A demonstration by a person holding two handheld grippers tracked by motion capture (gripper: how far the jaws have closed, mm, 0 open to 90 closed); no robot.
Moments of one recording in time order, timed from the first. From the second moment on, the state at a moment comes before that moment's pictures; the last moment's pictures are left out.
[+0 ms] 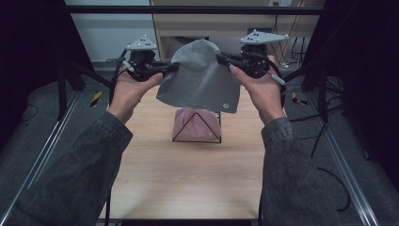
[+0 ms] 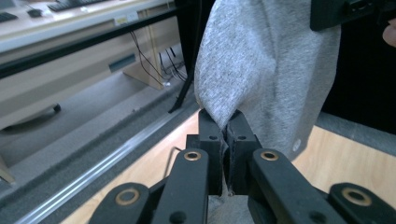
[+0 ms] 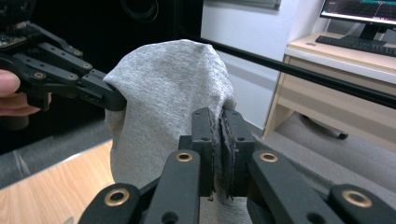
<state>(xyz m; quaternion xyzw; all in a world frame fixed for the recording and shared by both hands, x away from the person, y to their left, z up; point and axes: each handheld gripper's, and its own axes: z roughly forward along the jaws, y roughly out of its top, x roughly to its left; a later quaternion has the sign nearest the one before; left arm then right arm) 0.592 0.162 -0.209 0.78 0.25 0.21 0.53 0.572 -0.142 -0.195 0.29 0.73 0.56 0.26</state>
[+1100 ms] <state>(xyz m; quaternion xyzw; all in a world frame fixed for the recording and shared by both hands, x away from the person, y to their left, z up) 0.633 0.144 -0.217 0.79 0.23 0.23 0.52 0.627 -0.153 -0.210 0.31 0.73 0.55 0.26</state>
